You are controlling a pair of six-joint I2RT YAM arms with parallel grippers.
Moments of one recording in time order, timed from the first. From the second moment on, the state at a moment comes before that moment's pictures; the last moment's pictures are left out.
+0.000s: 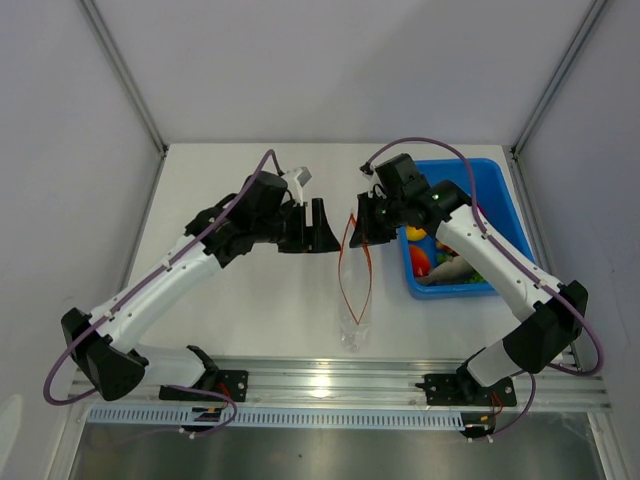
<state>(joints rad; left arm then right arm) -0.70 1.29 1.32 -0.72 0.25 -0.63 0.64 1.52 1.54 -0.91 -0.30 0.50</state>
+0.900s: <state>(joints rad) -0.84 1.35 1.35 -0.83 0.28 -0.71 0.65 1.52 1.55 -0.93 -0.28 0.53</state>
